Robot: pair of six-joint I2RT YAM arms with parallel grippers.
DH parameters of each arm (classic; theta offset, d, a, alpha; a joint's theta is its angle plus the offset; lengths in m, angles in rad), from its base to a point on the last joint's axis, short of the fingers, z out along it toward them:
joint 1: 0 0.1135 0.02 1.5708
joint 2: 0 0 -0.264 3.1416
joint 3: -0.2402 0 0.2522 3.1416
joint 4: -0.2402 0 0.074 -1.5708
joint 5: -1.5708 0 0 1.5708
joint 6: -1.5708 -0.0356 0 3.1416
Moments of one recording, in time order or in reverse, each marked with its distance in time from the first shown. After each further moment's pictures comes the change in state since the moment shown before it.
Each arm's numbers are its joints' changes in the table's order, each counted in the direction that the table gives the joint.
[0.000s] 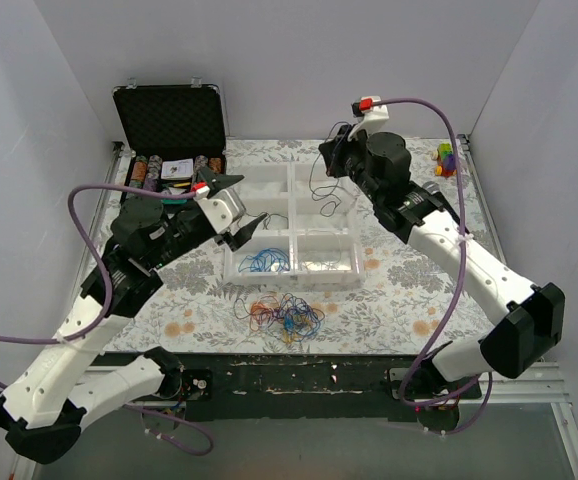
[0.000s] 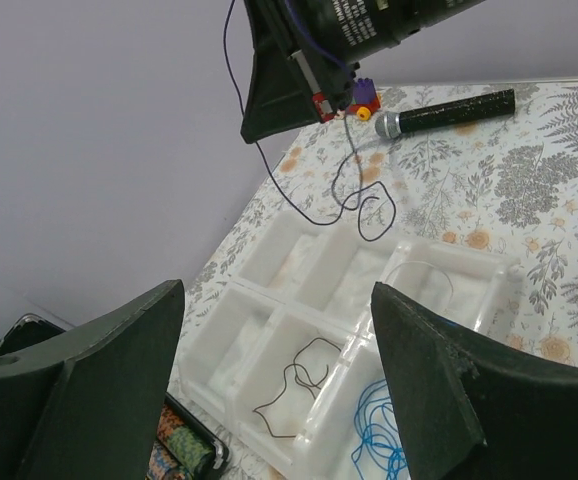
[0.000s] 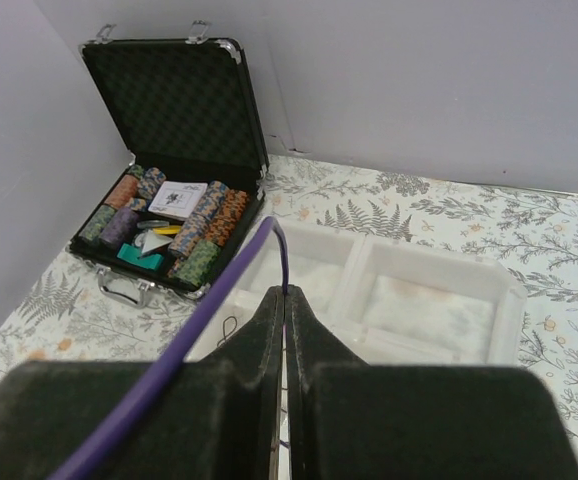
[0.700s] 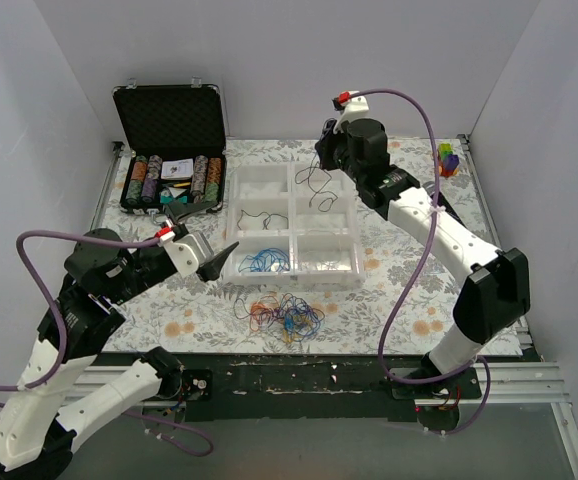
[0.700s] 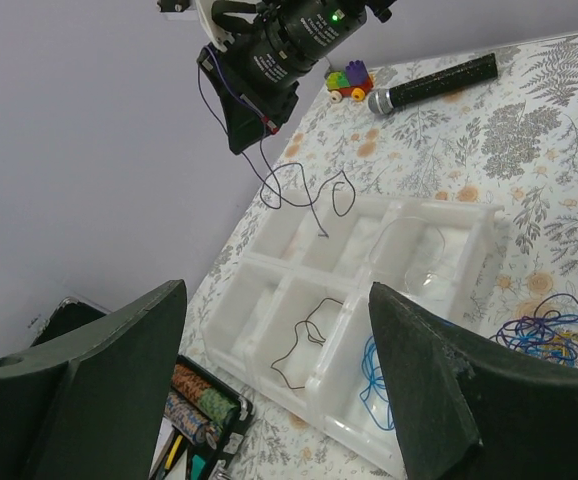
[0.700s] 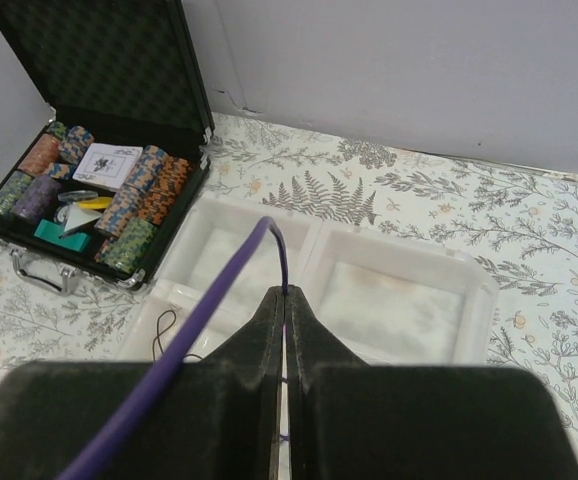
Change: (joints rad) left arm 0.000 0.219 -0.003 -0.237 -0.022 -0.108; right arm -0.066 -0.233 -0.142 -0.042 0.037 0.073
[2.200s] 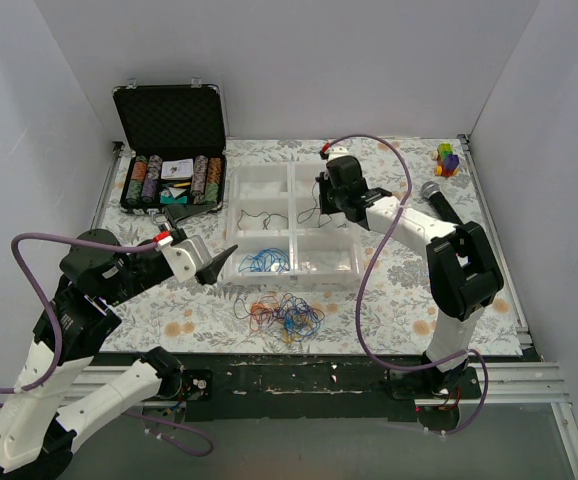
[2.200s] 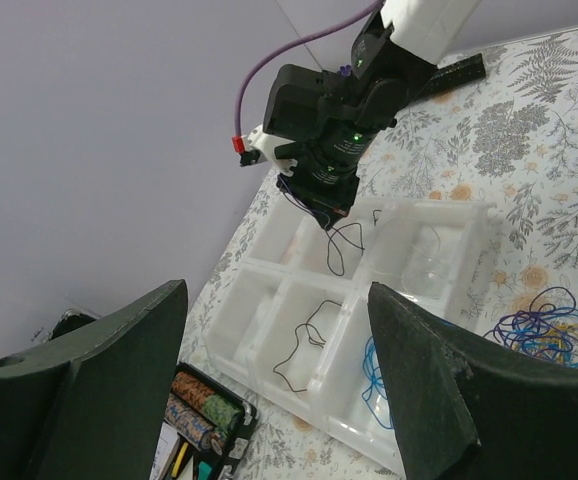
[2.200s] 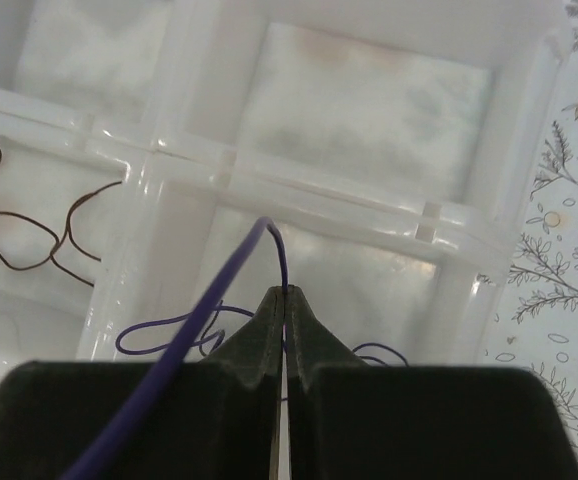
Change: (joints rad) left arm 0.000 0.000 -0.027 -0.039 -0.033 -0.026; right arm -0.015 -0.191 0.155 -0.080 -0.005 -0.014
